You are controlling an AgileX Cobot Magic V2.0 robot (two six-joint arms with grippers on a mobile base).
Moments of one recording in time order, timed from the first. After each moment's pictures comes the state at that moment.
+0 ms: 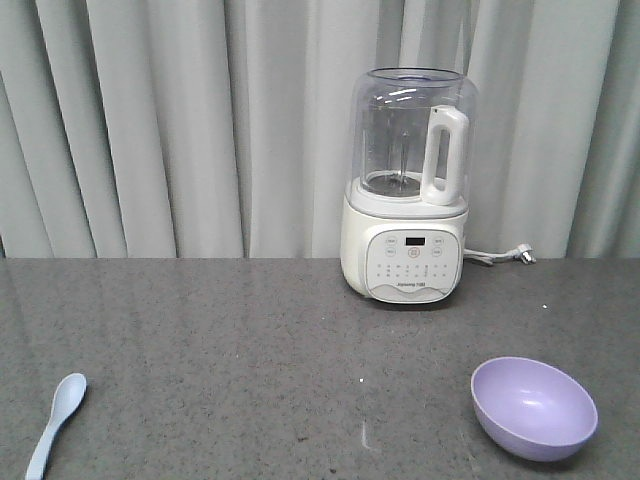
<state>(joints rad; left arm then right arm) -0.08 -0.01 0.03 0.01 0.13 0.09 0.05 -0.01 0.03 -0.04 0.05 0.10</state>
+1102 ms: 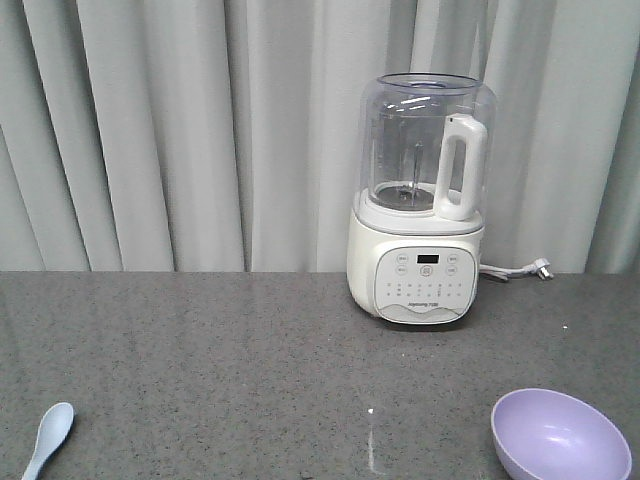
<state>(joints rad) -0.08 -0.01 0.00 -0.04 -0.04 0.03 0.05 -0.01 0.03 -0.04 -0.07 0.10</state>
